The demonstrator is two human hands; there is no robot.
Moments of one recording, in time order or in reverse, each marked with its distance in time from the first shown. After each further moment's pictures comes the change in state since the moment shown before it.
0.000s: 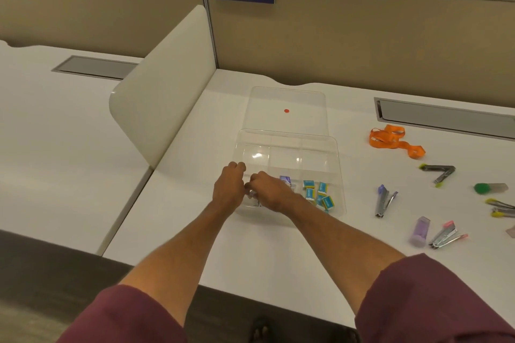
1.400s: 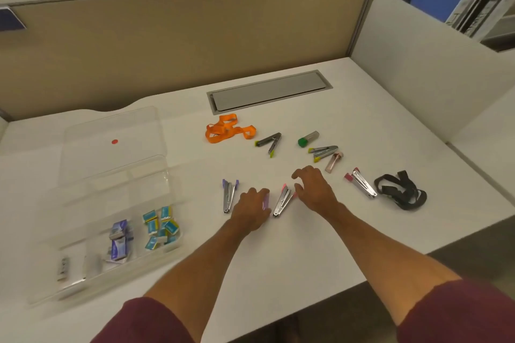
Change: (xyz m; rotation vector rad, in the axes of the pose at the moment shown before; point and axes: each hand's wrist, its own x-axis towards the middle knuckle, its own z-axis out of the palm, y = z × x) left_hand -0.037 0.332 0.214 0.039 -0.531 0.528; right_hand -0.349 0.286 -0.016 0.211 0.434 0.940
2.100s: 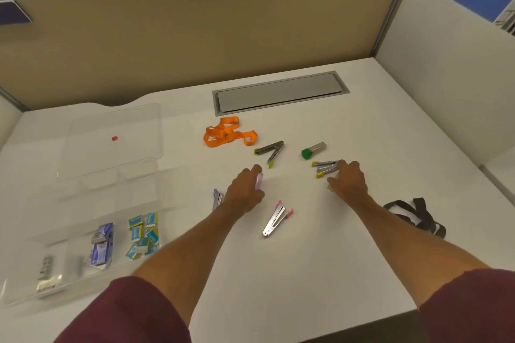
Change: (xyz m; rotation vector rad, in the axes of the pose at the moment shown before) left_hand 0.077 0.020 -0.031 -0.009 0.120 -0.100; right_hand 0.081 0.089 -0.030 0.055 -0.023 0.372
